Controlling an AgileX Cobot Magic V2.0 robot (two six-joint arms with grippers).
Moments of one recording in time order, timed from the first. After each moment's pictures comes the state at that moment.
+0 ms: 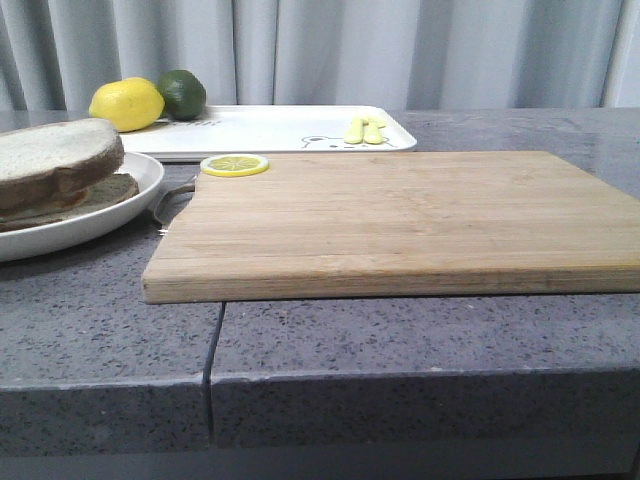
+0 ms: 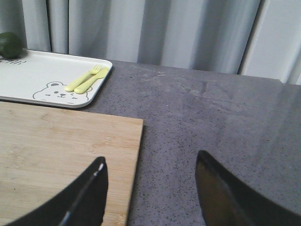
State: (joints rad) left arm -0.03 0.86 -0.74 -0.13 0.62 -0.19; right arm 0.09 0.32 -0.39 0.06 0.27 -0.10
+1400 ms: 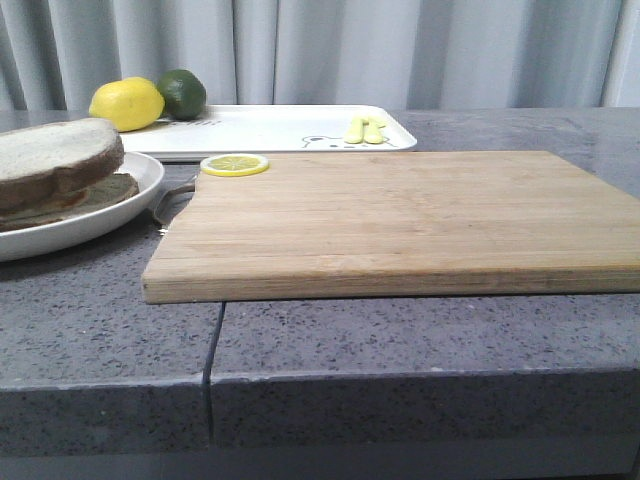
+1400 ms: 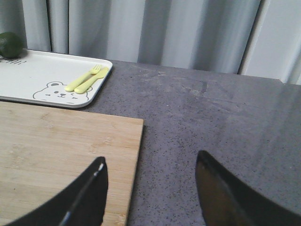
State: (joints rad) left arm 0.11 1.22 -0.74 -0.17 0.54 -0.24; right arm 0.09 0.32 -0.39 0.06 0.27 -0.10
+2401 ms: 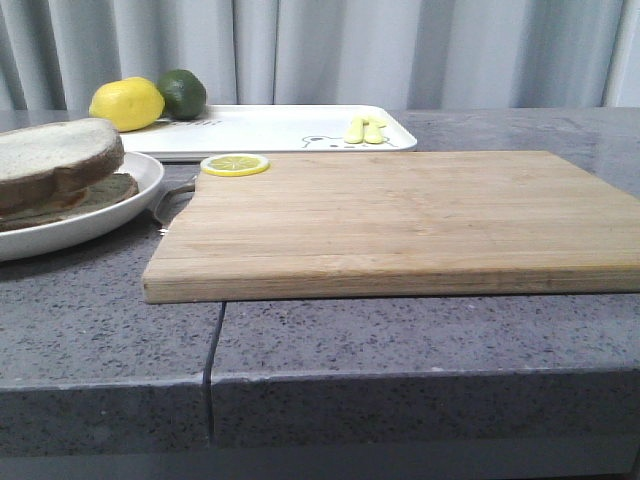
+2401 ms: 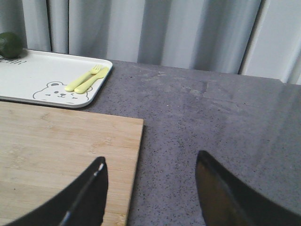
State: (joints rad) left arm 0.11 1.31 -0.75 -0.20 0.48 -0.20; right arm 0.09 0.32 -0.39 0.06 0.27 -0.10
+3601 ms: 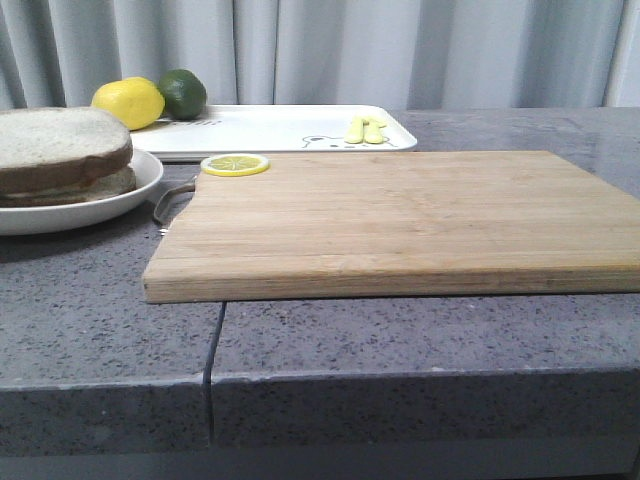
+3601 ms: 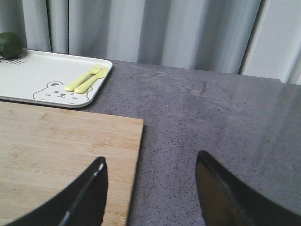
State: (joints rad) left arm 0.11 1.24 -0.76 -0.45 0.48 -0.20; right arm 0.09 0.32 -0.39 0.06 0.27 -0.10
